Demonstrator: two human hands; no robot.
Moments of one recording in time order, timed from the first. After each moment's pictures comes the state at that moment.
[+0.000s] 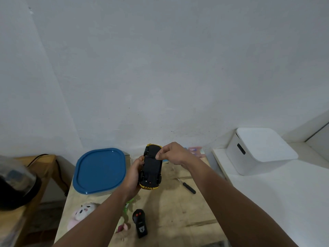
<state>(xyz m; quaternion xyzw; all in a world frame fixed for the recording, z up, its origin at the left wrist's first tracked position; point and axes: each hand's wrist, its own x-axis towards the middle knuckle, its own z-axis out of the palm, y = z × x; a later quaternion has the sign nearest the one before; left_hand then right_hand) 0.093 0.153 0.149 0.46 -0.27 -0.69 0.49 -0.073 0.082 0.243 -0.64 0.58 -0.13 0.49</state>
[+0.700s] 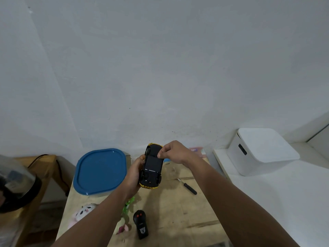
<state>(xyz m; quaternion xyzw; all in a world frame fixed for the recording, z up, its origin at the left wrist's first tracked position) 0.096 0.147 0.153 0.47 -0.29 -0.68 0.48 -0.074 0.073 0.242 -0.66 0.57 -0.13 0.47</state>
